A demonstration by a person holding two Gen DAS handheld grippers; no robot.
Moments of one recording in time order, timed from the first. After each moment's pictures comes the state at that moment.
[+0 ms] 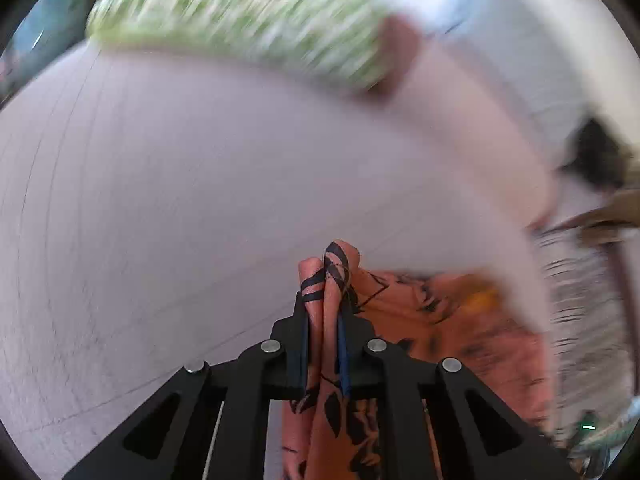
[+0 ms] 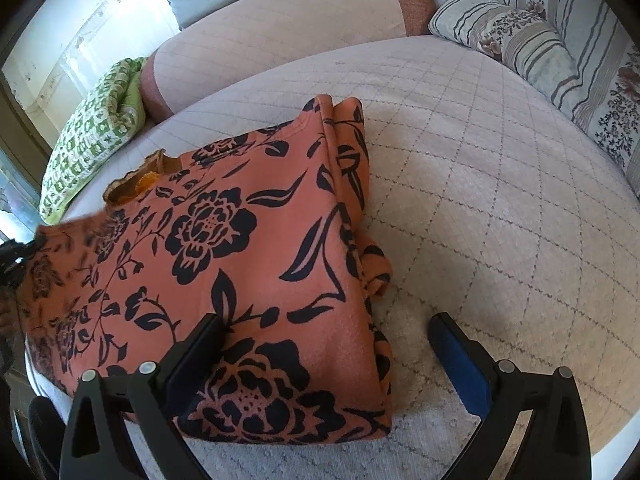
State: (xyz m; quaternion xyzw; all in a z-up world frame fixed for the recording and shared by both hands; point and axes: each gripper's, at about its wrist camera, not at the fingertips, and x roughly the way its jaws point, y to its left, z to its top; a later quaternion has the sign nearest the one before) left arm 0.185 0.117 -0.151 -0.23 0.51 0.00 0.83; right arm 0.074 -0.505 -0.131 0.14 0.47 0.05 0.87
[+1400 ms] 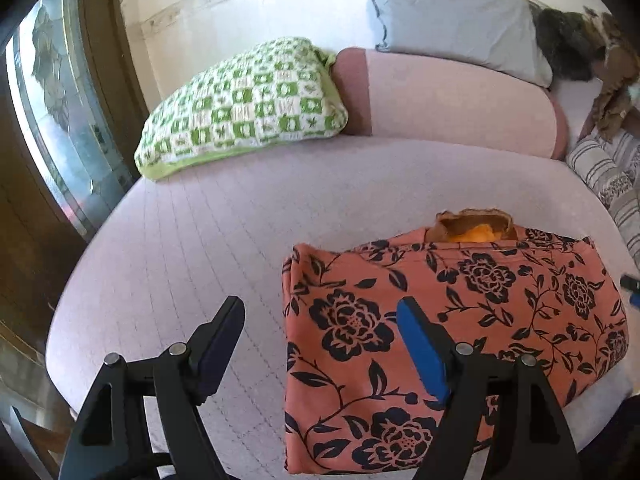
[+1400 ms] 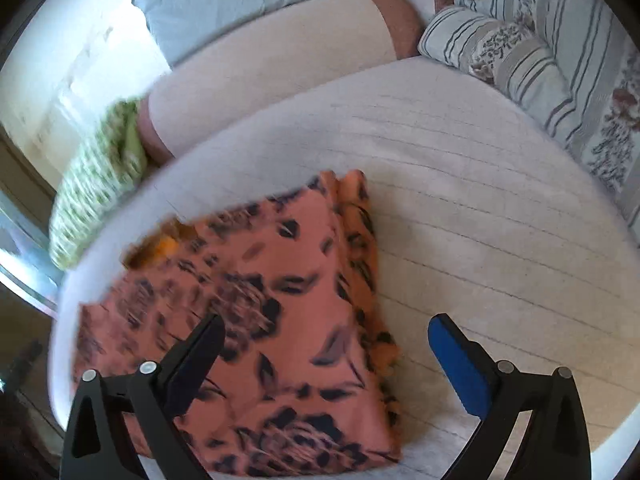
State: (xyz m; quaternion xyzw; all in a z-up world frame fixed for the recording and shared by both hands) left arm 0.072 0.007 -0.043 0.03 0.39 0.07 0.92; right arm 0.099 -0.512 -0.089 0.20 0.44 0.05 0.87
